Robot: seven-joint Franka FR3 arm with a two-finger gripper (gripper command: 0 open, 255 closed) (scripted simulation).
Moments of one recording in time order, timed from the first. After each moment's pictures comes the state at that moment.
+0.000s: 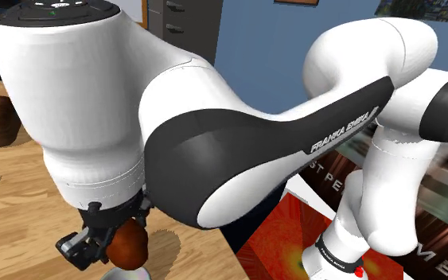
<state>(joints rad) 0.43 0.23 0.67 -1.63 -0.29 1.79 0.99</state>
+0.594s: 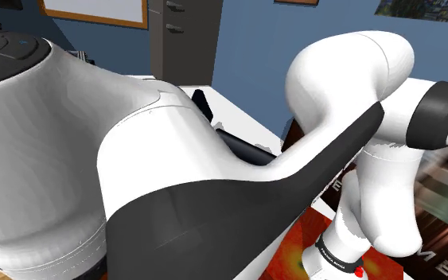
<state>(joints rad) 0.55 0.36 0.68 -1.53 -0.37 1.77 1.12</state>
